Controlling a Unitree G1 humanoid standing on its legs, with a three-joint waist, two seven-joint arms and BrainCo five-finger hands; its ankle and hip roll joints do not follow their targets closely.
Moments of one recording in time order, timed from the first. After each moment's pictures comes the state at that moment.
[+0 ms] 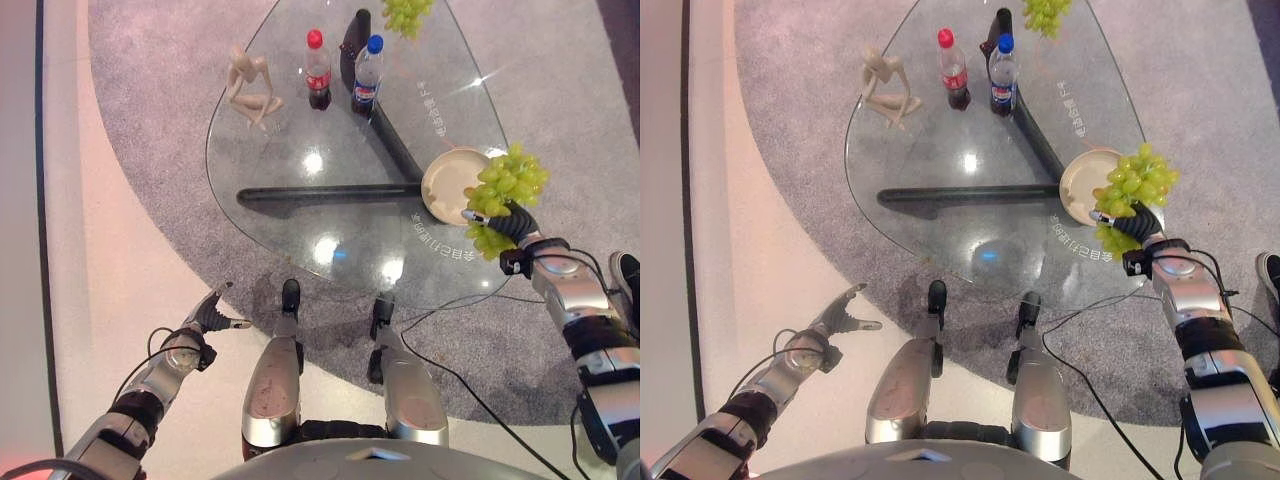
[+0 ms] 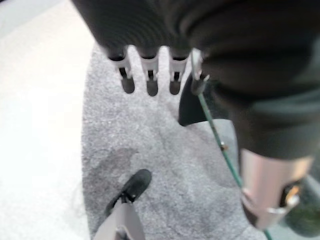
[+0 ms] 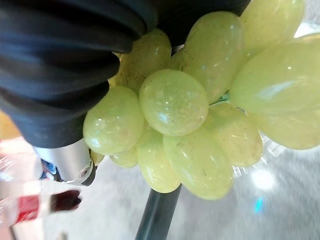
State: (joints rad) left arm -0.20 0.53 -0.43 0.79 0.10 -0.16 0.15; right arm -0.53 -0.74 0.17 0.67 0.33 0.05 0.08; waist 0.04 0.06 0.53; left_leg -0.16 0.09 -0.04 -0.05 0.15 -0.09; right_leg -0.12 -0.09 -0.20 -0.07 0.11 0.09
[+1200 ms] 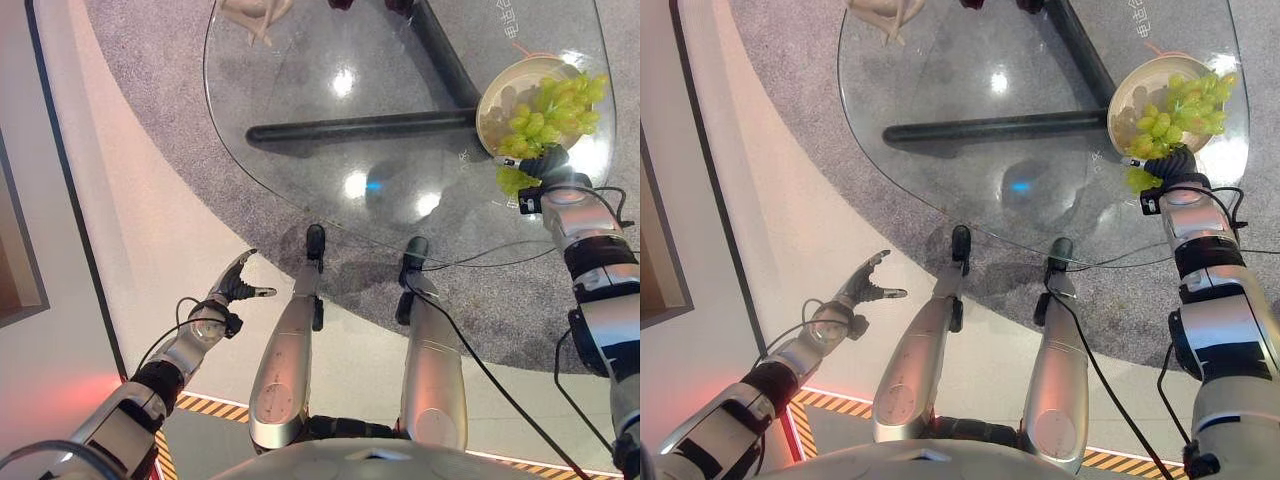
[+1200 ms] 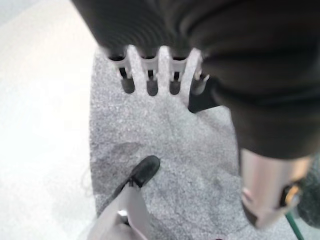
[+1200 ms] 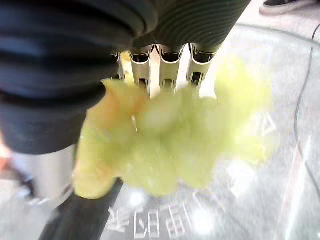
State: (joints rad) left arm -0.30 0.52 -0.57 0.69 -0.05 -0.18 0.24; right arm -0.93 -0.76 0.32 0.97 0.23 0.23 -0.21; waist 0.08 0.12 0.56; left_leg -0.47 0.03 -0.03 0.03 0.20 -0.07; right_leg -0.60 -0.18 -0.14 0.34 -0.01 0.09
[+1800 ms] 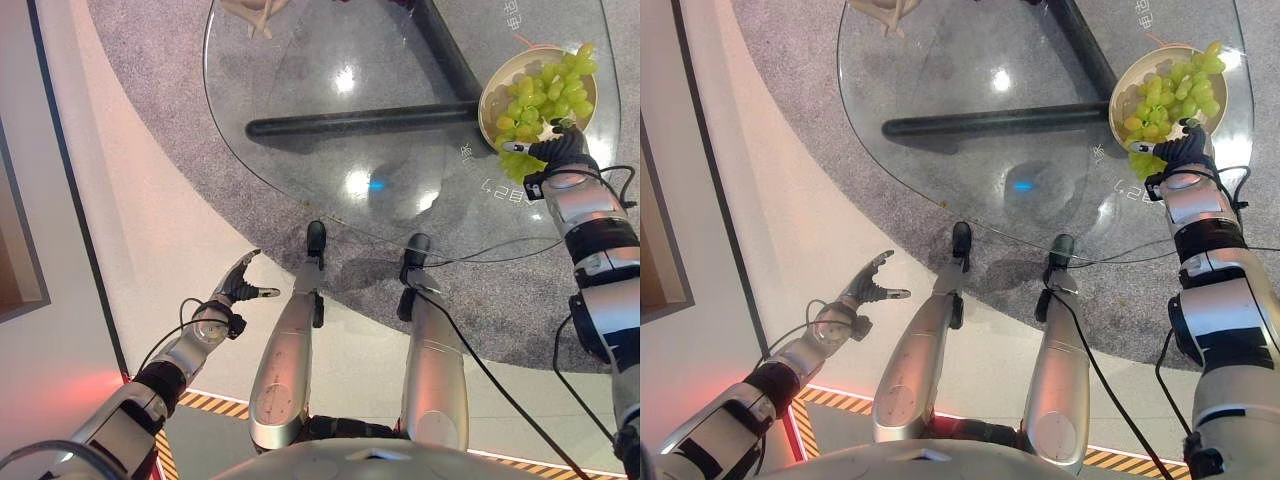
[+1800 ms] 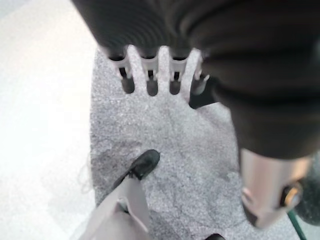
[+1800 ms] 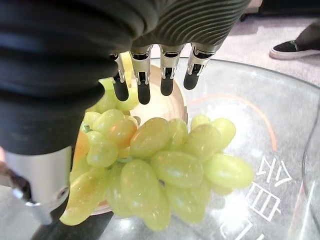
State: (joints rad) left arm -0.30 0.52 -0.59 0.68 -0.08 -0.18 0.24; right arm -0.99 -0.77 0.36 0.97 0.13 0.29 -0.28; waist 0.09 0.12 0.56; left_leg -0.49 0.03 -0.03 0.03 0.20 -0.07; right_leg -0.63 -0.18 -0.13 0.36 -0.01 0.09
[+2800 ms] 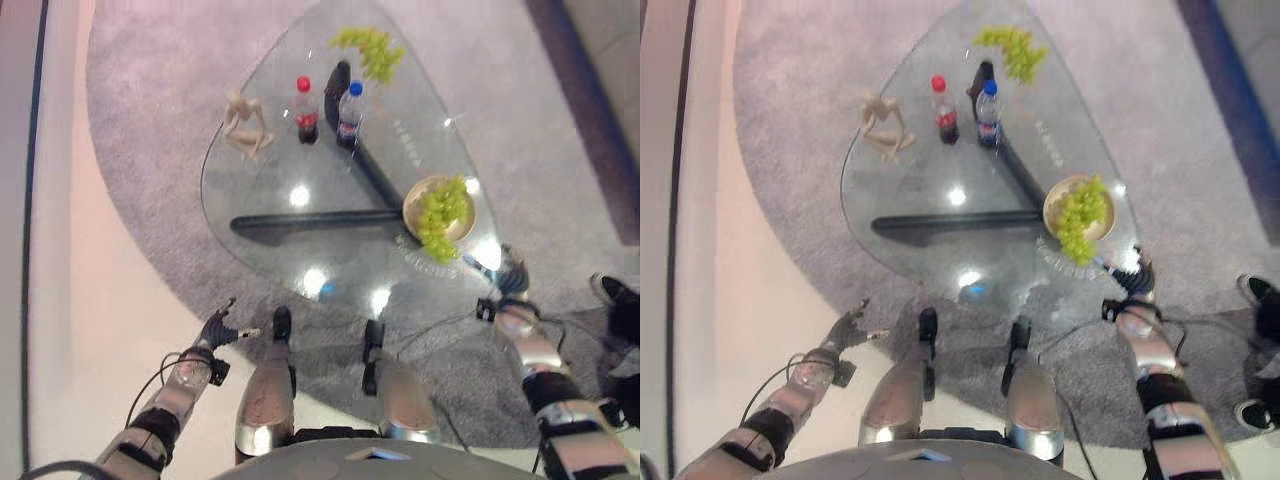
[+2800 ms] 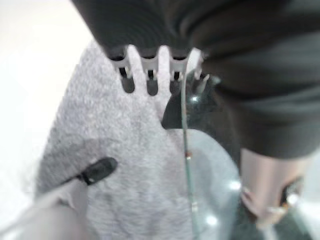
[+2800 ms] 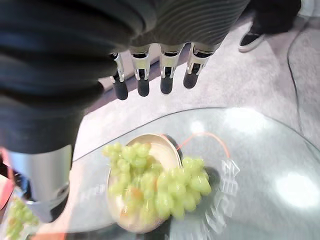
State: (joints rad) left arm -0.04 0.40 -0.33 0.90 -0.09 -0.20 0.11; right arm -0.08 -0.39 0.08 0.64 0.26 -0.09 -0.34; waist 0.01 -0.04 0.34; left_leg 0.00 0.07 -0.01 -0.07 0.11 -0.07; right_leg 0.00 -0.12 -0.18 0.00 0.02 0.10
